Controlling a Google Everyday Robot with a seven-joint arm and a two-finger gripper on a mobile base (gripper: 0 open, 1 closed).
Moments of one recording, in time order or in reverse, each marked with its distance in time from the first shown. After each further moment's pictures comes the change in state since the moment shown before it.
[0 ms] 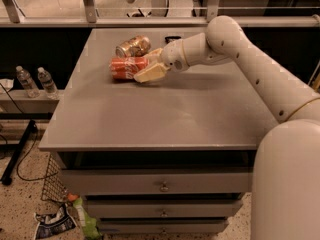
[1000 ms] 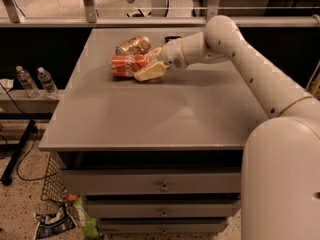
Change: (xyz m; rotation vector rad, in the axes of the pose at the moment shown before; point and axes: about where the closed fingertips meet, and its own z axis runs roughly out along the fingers) arm 0.005 -0.017 0.006 0.000 -0.003 0.005
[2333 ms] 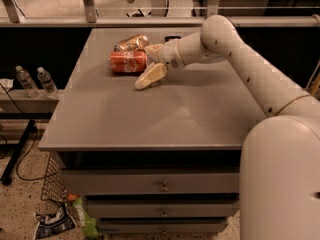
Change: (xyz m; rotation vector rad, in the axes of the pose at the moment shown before) arm -0.004 0.003 0.009 -0.008 0.009 -0.010
